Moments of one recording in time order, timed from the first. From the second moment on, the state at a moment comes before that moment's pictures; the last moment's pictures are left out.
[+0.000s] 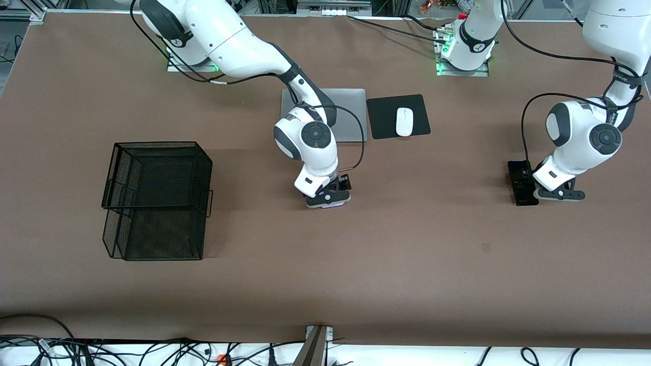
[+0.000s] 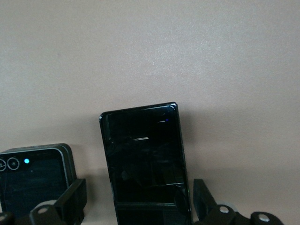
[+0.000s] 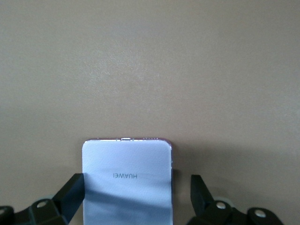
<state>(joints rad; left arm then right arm) 0.21 0.40 0.04 -2.23 0.14 2.63 0.20 0.73 0.97 0.03 -1.27 -0.13 2.39 0.66</state>
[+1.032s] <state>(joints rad) 0.24 0.43 0.00 -2.27 0.06 2.75 0.10 0.75 0.99 0.03 -1.27 -0.13 2.42 0.66</state>
